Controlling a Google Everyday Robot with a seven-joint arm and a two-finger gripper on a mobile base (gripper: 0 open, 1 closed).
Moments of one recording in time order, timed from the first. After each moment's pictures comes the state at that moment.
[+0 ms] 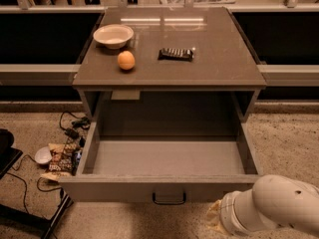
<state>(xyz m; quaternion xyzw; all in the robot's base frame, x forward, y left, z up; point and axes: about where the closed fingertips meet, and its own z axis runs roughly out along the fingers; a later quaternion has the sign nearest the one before) 0.330 -0.148 0.584 -0.61 0.76 0.10 0.18</state>
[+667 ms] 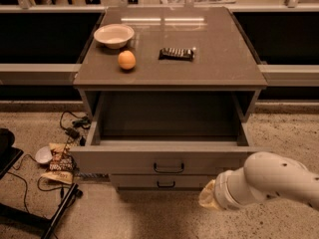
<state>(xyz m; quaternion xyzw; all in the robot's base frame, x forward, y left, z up) 0.387 -0.145 0.580 -0.62 0.75 0.11 0.20</state>
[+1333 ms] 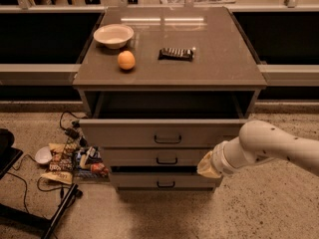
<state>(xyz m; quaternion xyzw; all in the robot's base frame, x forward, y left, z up) 0.495 -0.154 0.570 -0.61 0.75 0.12 0.22</state>
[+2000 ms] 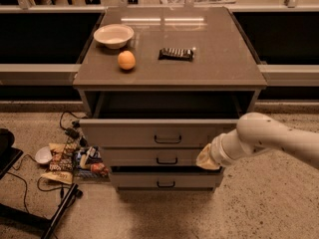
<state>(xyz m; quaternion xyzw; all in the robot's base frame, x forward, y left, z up) 0.521 -0.157 0.573 -0.61 0.75 0.11 0.23</state>
